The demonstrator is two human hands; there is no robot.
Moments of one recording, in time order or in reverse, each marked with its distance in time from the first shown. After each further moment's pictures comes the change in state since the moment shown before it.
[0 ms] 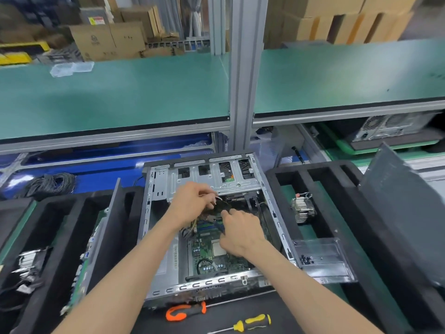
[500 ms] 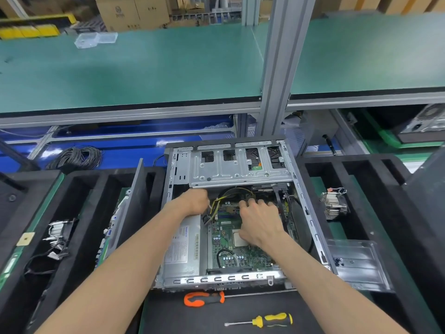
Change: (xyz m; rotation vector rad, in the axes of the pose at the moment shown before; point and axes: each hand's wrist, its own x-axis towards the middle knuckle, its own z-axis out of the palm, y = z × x) left_hand 0.029 -0.082 -0.014 0.598 -0.402 -0.310; right_hand 0.030 -0.001 0.034 -0.209 -0.016 -0.053
